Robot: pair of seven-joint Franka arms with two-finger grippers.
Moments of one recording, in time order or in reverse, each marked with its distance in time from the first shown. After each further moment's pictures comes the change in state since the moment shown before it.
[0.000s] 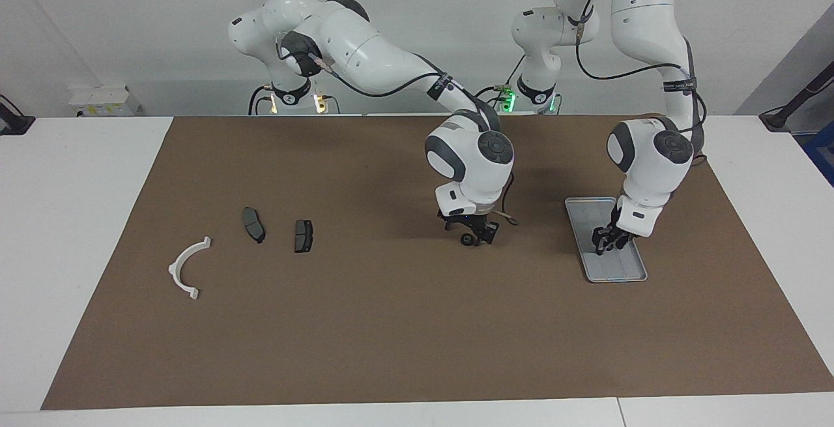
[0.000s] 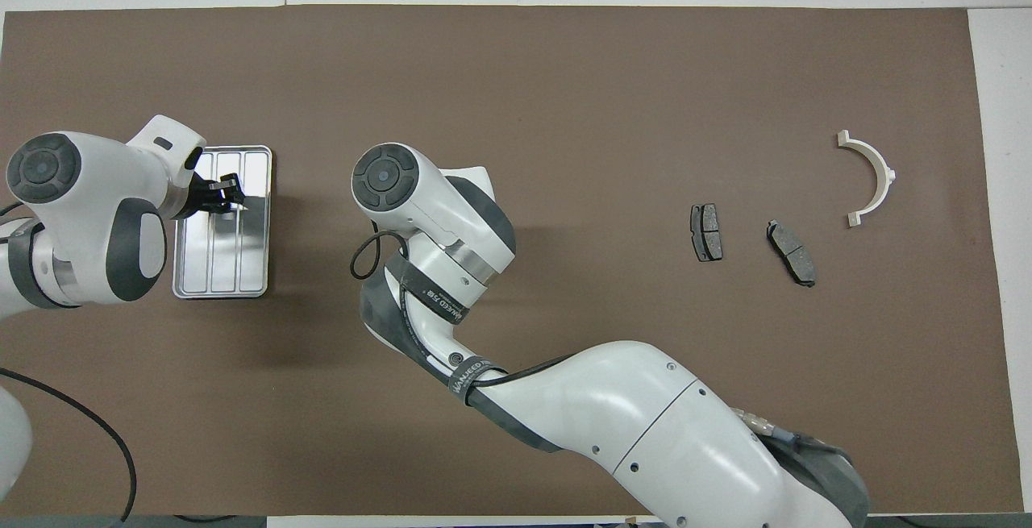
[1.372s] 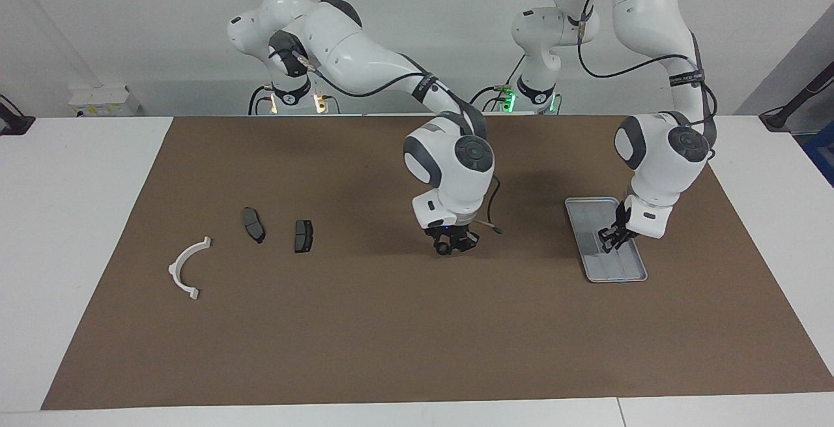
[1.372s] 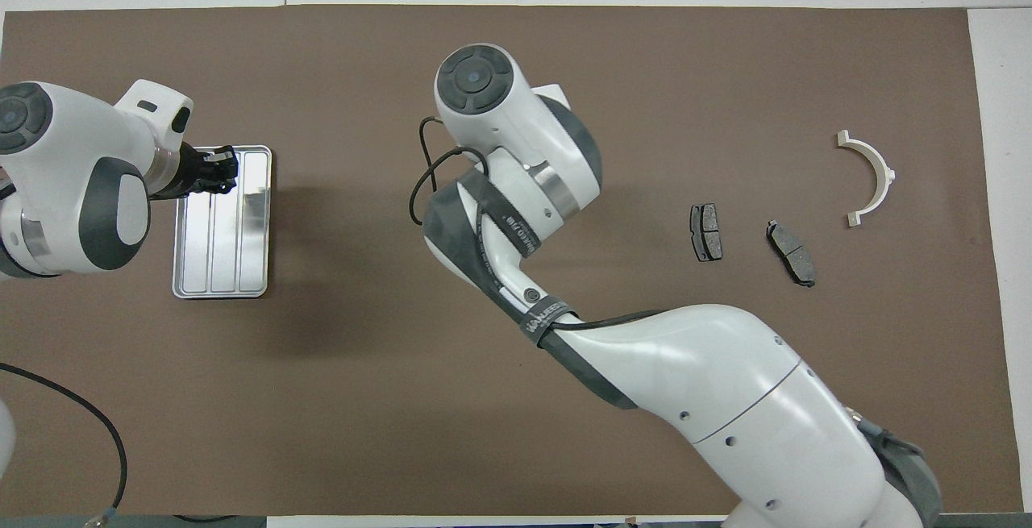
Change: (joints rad) left arm -0.030 -0.004 -0.017 0.168 -0.043 -0.223 -0.152; right arm -0.168 -0.084 -0.009 0.055 0.002 -0.140 -0.311
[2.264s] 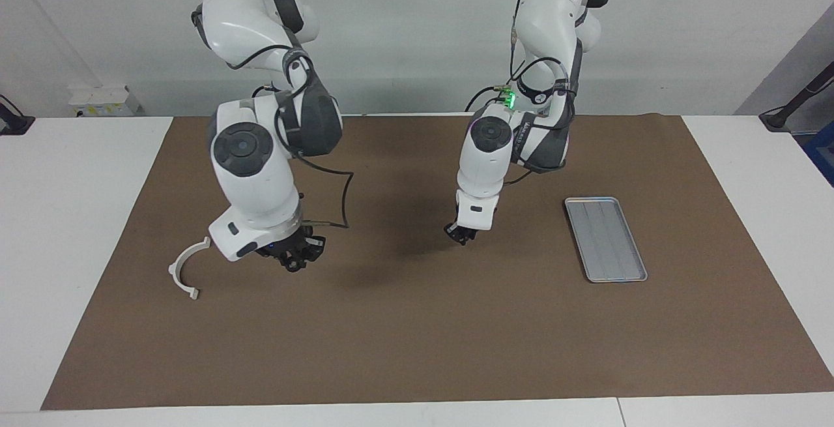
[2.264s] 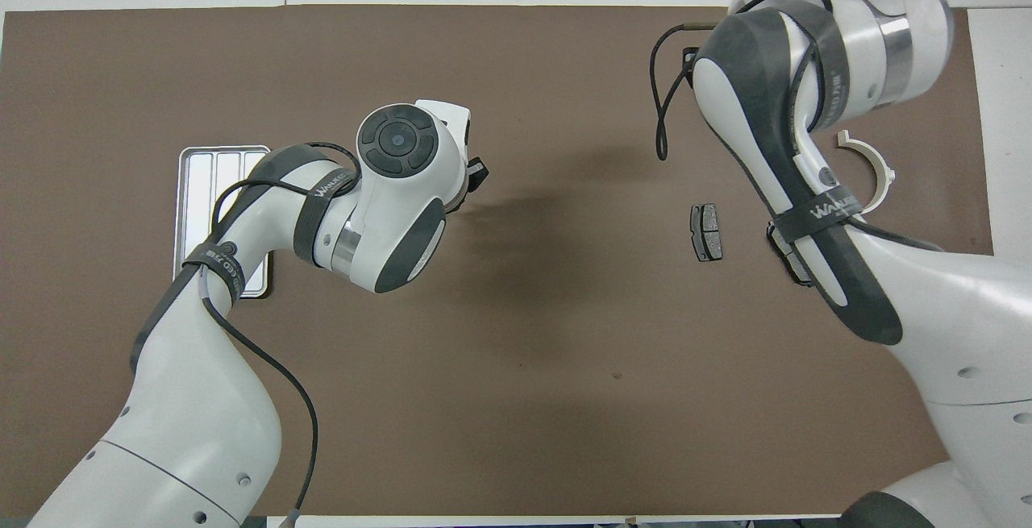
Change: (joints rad) left arm -0.513 0.162 -0.001 0.206 0.022 -0.051 -0.704; right arm -0.385 -0.147 0.019 0.002 0.020 -0.155 -0.742
